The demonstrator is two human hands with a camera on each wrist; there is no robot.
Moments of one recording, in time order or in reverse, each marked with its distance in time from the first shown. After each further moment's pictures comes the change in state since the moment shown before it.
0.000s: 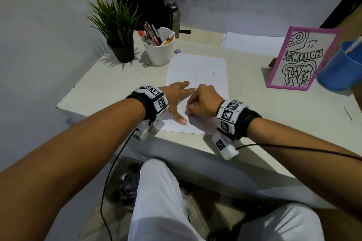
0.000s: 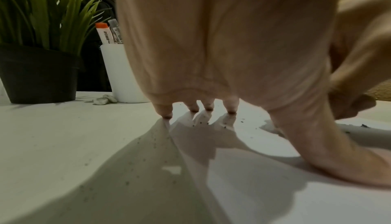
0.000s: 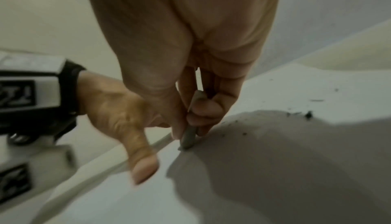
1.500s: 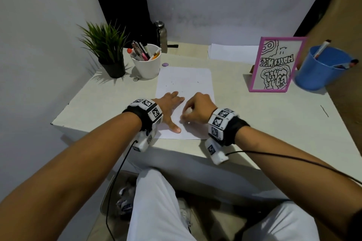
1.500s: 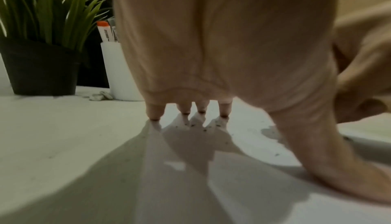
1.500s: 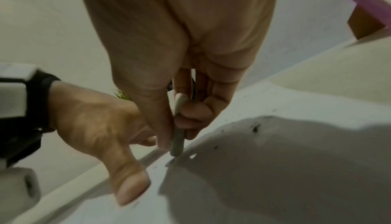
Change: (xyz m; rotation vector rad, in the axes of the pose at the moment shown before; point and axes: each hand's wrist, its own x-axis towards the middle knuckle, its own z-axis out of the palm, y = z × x) left_hand -0.002 0.023 -0.004 -0.007 -0.024 -0.094; right_hand -0.026 0.013 -0.006 0.042 0.087 0.029
